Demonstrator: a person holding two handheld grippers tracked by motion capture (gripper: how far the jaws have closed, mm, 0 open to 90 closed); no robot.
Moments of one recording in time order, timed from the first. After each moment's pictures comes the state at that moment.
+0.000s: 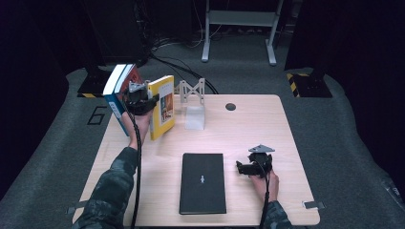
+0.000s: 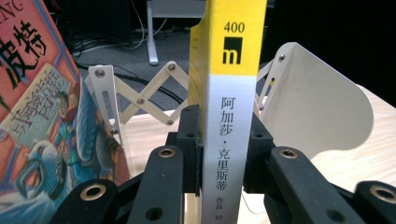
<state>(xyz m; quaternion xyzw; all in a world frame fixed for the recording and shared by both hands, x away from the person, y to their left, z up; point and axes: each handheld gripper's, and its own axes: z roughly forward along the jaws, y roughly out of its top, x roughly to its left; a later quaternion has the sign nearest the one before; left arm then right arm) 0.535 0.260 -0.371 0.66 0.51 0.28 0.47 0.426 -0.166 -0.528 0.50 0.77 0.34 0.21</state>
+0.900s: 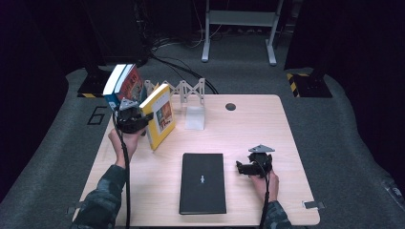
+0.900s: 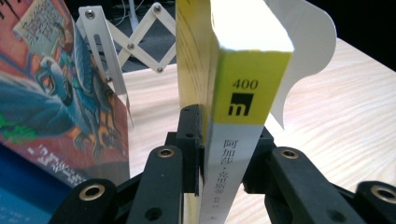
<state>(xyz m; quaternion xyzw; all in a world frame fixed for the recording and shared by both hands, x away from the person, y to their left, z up) 0.480 0.282 -0.387 0.71 0.49 0.24 0.44 0.426 -0.165 -0.528 0.50 0.77 0.34 0.21</state>
